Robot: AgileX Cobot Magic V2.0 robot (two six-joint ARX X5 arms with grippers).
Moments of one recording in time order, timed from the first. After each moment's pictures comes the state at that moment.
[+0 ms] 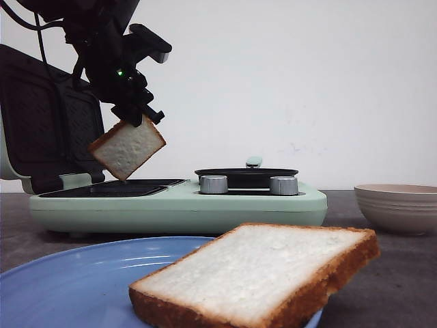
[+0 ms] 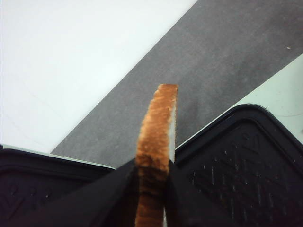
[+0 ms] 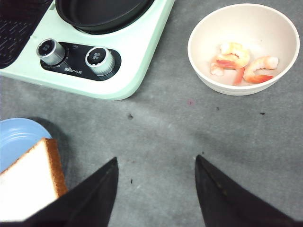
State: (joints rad) left arm -0.43 1.73 1.25 0.04 -0.37 0.59; right arm 0.20 0.63 0.68 -0.77 -0.26 0.18
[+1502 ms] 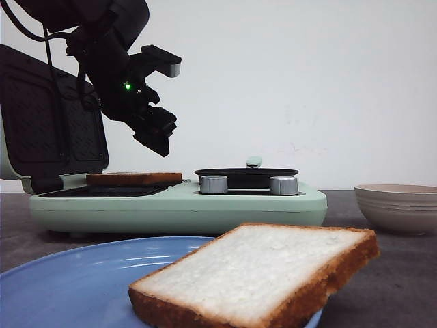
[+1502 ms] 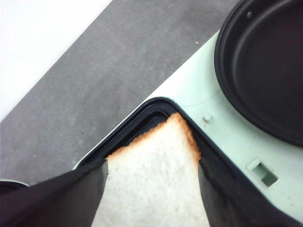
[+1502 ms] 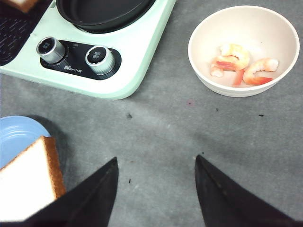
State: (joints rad) left arm -0.45 1.77 1.25 -0.07 -0.14 0.51; right arm 0.20 0.63 0.68 -0.77 -0.26 0.16
